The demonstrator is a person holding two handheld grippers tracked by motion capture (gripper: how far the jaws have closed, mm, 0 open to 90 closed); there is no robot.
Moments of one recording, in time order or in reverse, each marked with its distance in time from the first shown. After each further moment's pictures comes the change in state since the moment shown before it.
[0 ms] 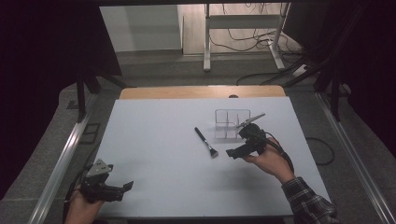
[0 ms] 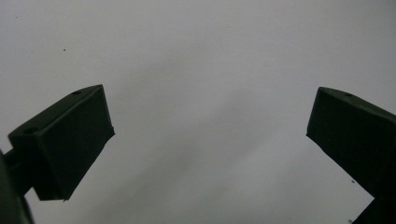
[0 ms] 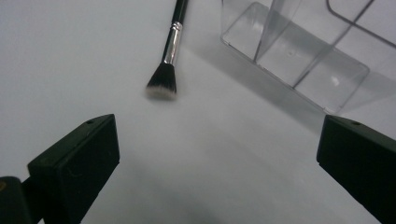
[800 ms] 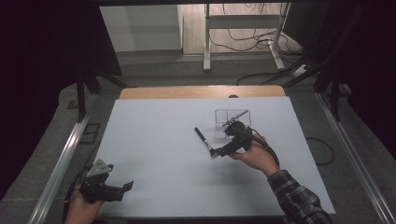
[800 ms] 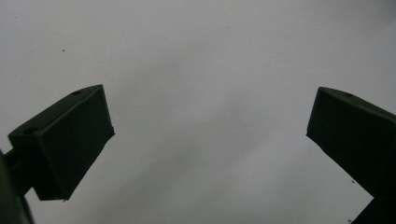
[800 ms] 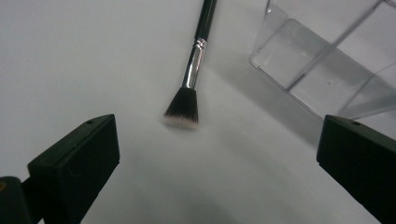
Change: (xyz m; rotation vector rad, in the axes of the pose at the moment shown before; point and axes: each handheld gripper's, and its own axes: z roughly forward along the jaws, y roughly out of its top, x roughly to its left) left arm 0.000 0.000 0.000 0.000 -0.003 0.002; right arm 0.016 0.025 0.028 0.047 0.021 -0.052
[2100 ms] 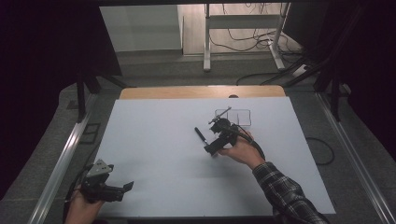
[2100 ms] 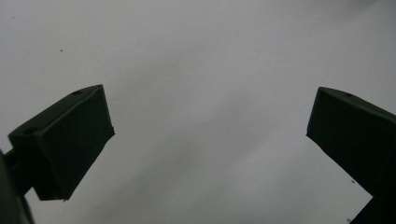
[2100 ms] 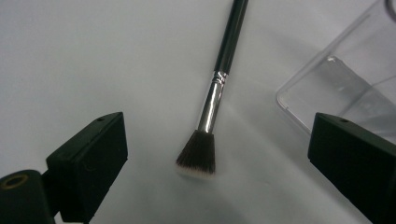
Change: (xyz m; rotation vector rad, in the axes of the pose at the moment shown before) left arm 0.000 0.000 0.001 0.000 -0.005 0.002; right arm 0.012 0.031 0.032 0.044 0.012 -0.056
